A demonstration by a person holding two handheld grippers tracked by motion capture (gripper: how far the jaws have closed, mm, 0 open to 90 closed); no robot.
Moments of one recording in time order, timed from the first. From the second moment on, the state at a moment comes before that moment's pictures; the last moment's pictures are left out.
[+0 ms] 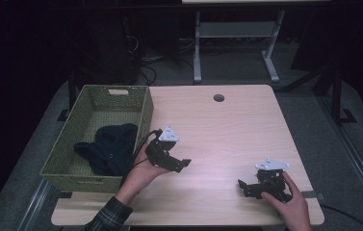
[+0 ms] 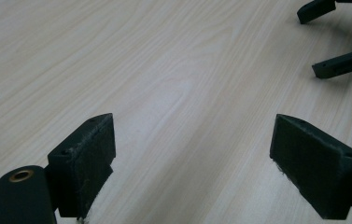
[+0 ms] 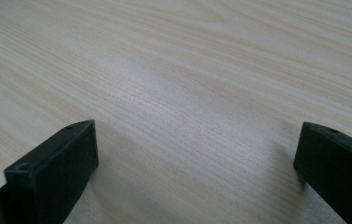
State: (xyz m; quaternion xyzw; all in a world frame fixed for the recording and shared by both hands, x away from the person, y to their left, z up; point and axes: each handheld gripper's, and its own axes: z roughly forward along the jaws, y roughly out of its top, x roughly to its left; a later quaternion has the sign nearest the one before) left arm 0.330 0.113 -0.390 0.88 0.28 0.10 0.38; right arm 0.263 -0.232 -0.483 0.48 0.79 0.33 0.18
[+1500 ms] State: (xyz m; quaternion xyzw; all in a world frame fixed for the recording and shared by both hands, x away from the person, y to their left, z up) left arm 0.348 0.184 -0.344 0.86 0.31 0.12 0.39; right arm 0.263 -0.232 -0.483 0.48 0.79 0.33 0.18
